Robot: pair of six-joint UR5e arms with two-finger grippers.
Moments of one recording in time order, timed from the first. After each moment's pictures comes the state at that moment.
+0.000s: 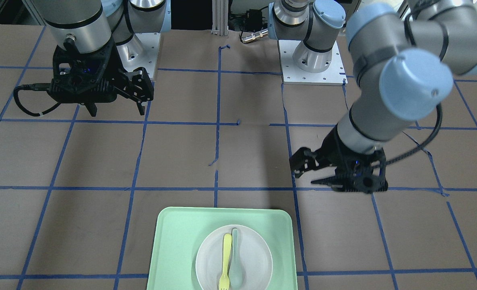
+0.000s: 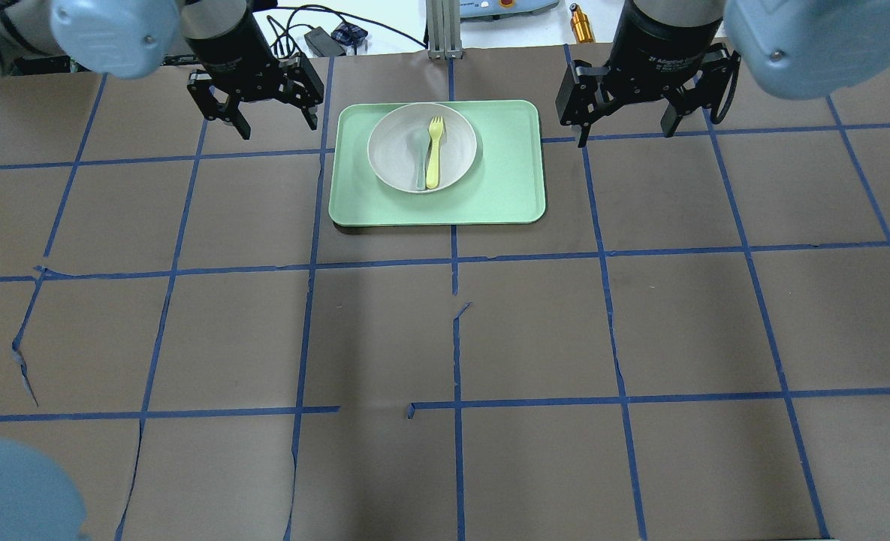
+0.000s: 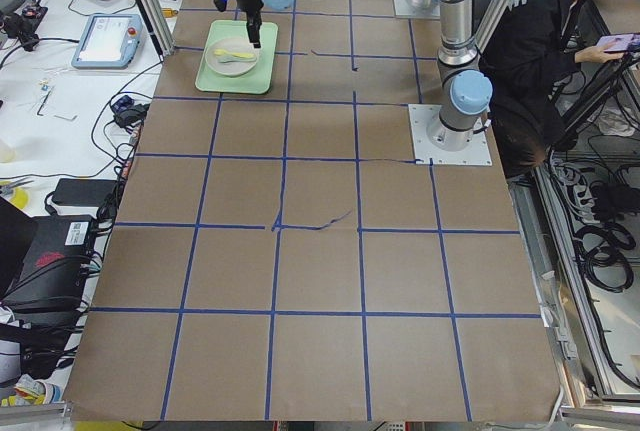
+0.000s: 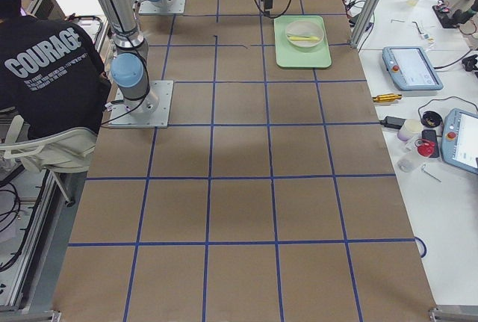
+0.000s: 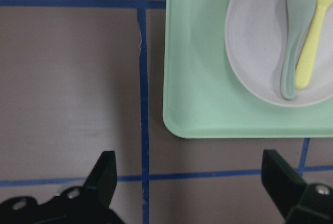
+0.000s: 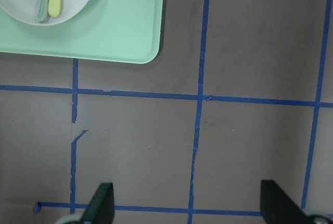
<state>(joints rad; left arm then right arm) -1.58 -1.86 -1.34 -1.54 1.49 -0.06 1.68 -1.48 1.45 -1.59 -1.59 0.04</state>
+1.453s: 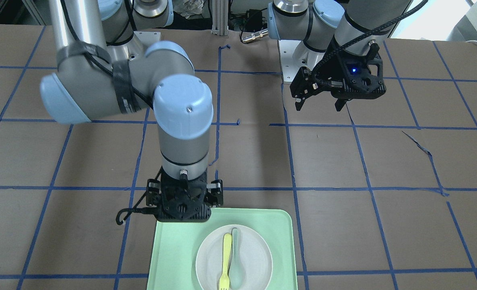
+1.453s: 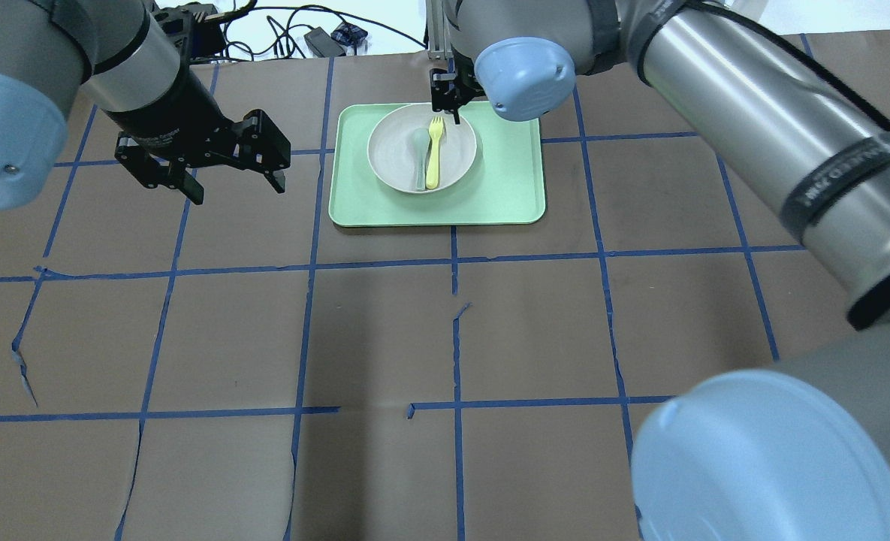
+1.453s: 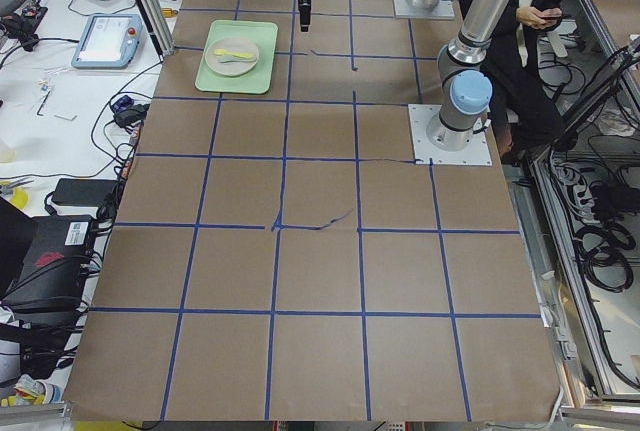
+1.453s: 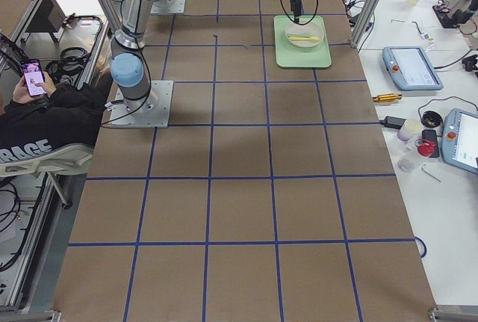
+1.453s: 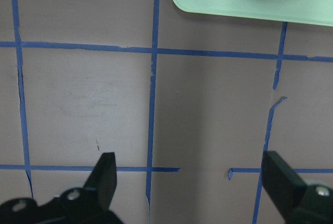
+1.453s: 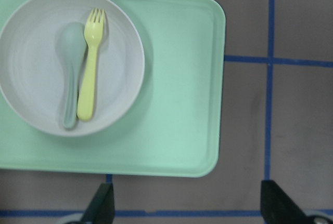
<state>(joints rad) -1.58 -1.55 -1.62 -1.51 1.50 -0.08 1.88 -0.98 1.19 -1.96 -1.71 0.30</state>
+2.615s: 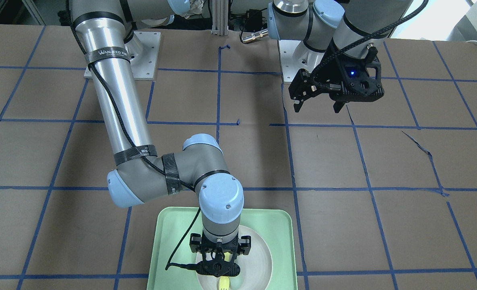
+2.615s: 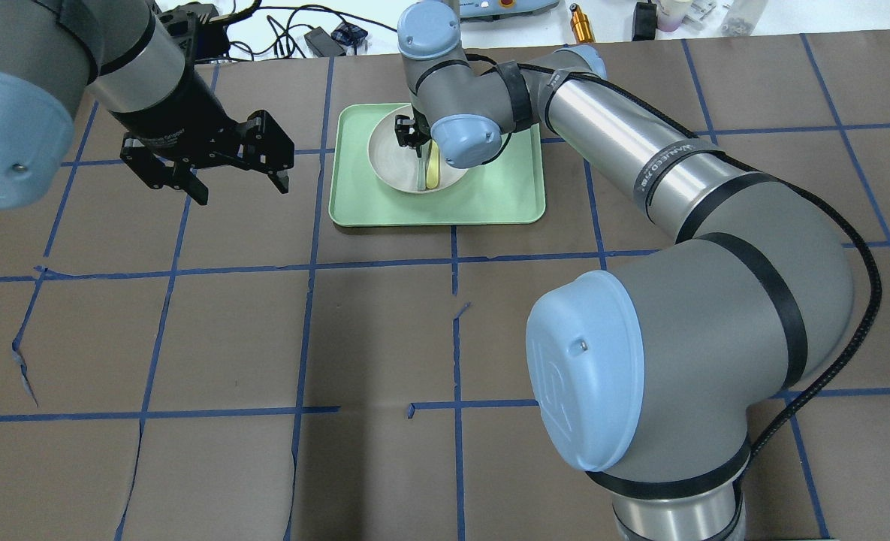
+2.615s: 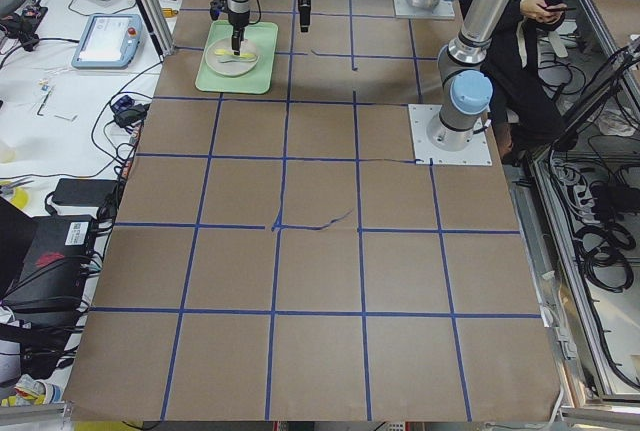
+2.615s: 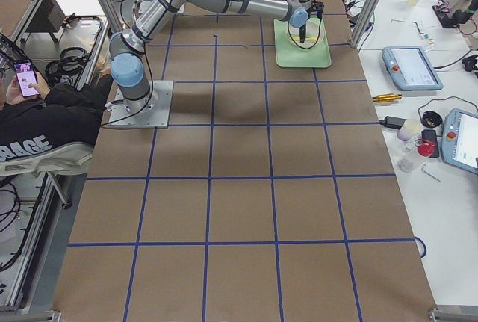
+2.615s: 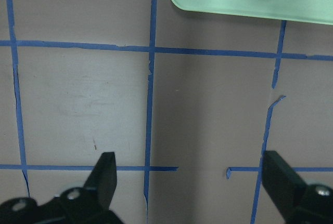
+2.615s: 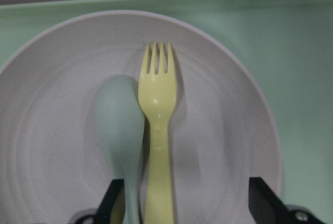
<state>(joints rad) -1.58 -1.56 -1.62 -1.51 1.50 -0.08 1.91 -0.69 1.09 -2.13 -1.63 0.39</state>
